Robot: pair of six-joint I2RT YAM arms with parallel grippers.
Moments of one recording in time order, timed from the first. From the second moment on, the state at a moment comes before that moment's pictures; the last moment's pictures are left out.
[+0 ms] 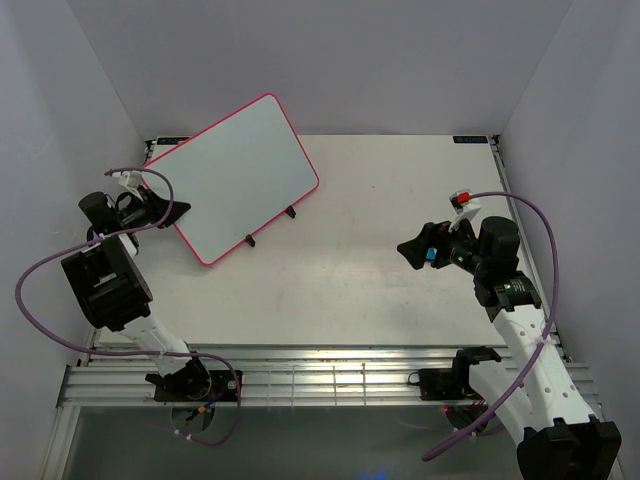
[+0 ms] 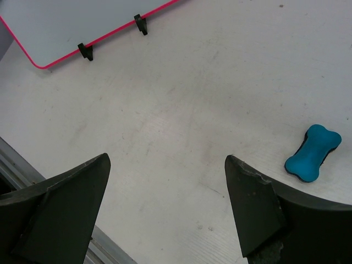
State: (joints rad) left arm 0.54 1.78 0.95 0.51 1.28 -0.10; right arm 0.14 0.77 0.66 -0.26 -0.53 0.18
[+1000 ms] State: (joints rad) left arm 0.54 1.57 0.81 0.56 0.85 -0.12; right arm 0.14 0.82 0.66 -0.26 -0.49 0.17
